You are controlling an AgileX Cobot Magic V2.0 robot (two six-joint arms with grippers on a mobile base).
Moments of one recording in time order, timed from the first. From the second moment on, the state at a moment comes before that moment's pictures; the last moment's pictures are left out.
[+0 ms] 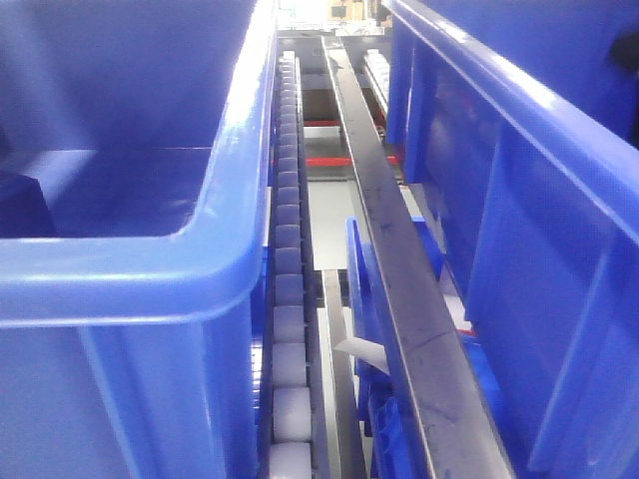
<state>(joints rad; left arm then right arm) -0.13 0.35 -0.67 -0.18 0.77 0.12 0.15 1.51 -1.12 -0.08 0.85 0.07</state>
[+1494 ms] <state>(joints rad) -0.13 0.05 -0.52 -0.15 0.64 0.12 0.14 0.25 -0.60 -0.06 0.60 0.04</state>
